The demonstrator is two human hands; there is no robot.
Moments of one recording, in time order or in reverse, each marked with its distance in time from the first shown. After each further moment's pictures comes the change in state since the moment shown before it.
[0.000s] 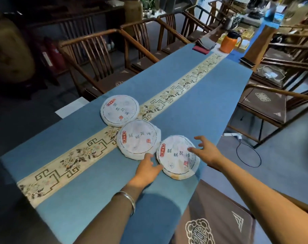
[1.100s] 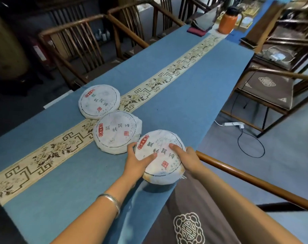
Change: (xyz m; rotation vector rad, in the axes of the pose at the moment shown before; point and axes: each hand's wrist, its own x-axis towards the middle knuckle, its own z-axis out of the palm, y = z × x) left_hand 0.028 0.000 0.077 -0.421 0.212 0.054; right_hand 0.022 0.076 0.038 0.678 -0.165 0.187
